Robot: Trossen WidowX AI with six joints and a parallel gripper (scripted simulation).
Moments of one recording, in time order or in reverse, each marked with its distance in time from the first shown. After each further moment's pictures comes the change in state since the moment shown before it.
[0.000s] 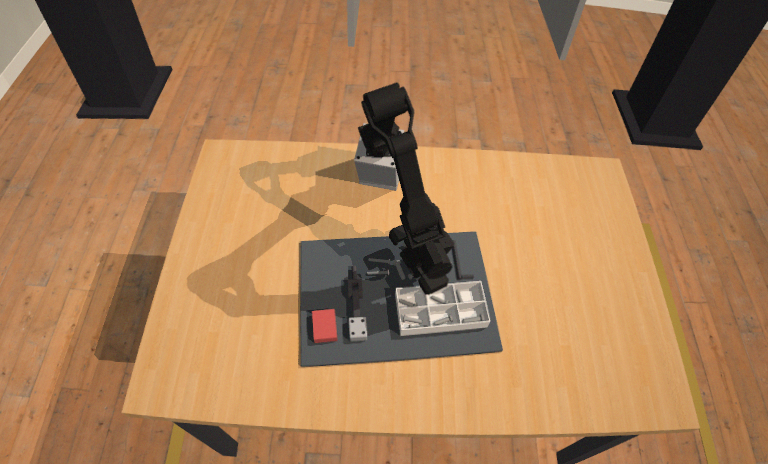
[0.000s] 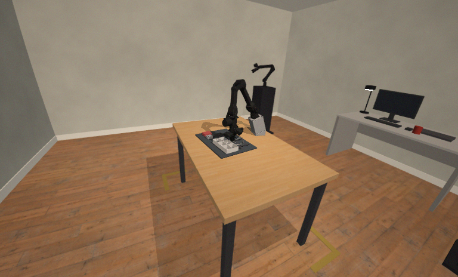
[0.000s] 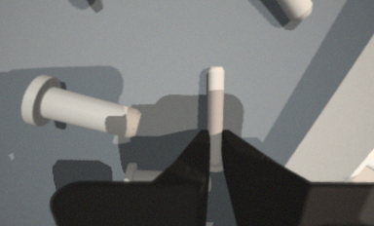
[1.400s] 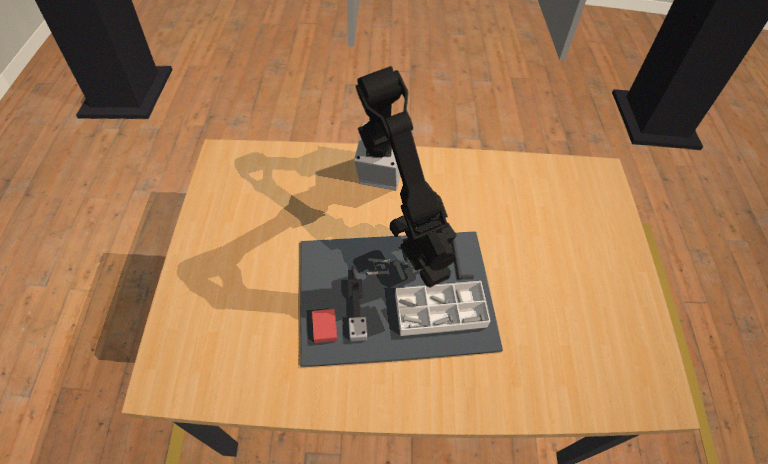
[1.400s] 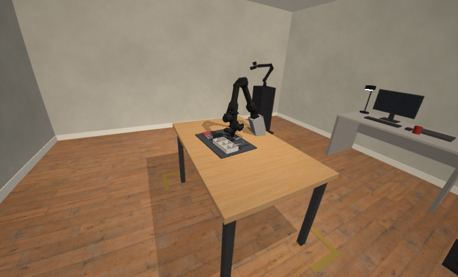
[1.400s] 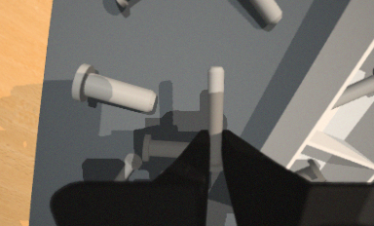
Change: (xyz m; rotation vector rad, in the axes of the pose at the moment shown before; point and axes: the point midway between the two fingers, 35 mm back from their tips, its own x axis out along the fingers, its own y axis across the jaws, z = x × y) arm -0.035 0.001 0.001 -0.004 -0.002 0.005
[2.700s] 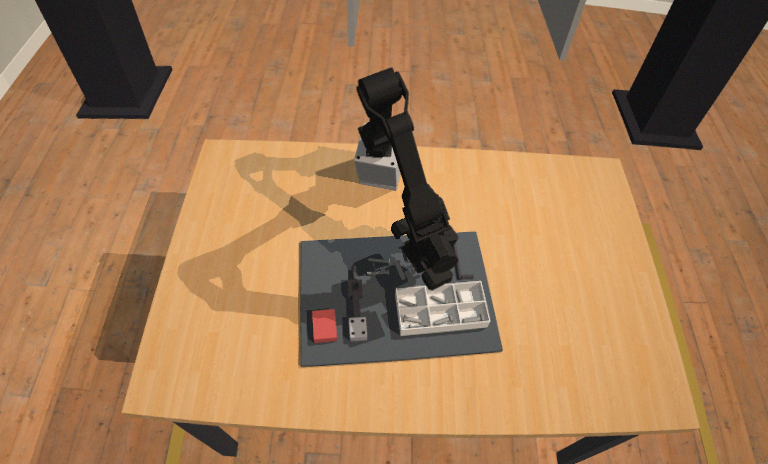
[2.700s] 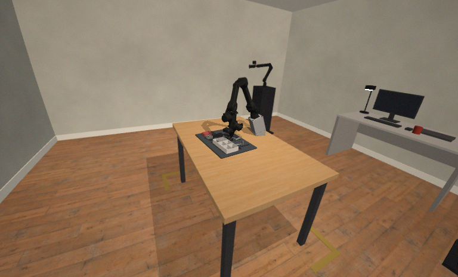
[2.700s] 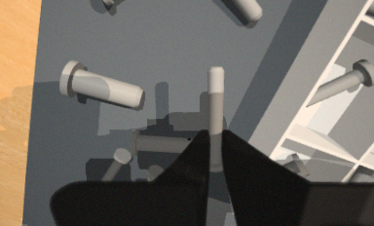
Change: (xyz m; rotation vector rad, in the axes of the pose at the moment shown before) arm -0.005 -0.010 -0.002 0.001 0.000 -0.001
